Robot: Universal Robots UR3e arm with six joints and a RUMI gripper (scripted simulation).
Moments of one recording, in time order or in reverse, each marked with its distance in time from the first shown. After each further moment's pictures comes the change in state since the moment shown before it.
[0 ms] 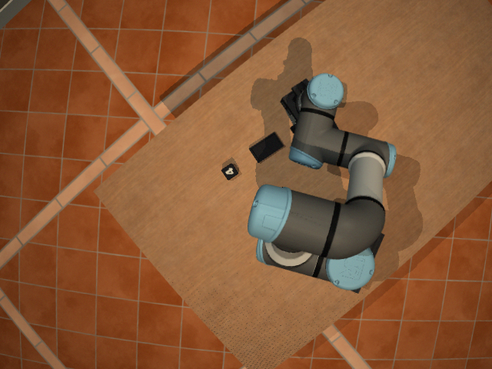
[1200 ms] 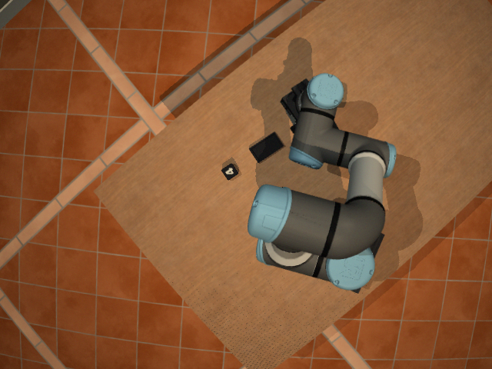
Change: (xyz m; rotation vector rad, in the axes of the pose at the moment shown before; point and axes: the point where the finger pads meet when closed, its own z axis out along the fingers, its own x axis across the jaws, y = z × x) arm 0.000 0.000 0.000 0.000 0.000 0.000
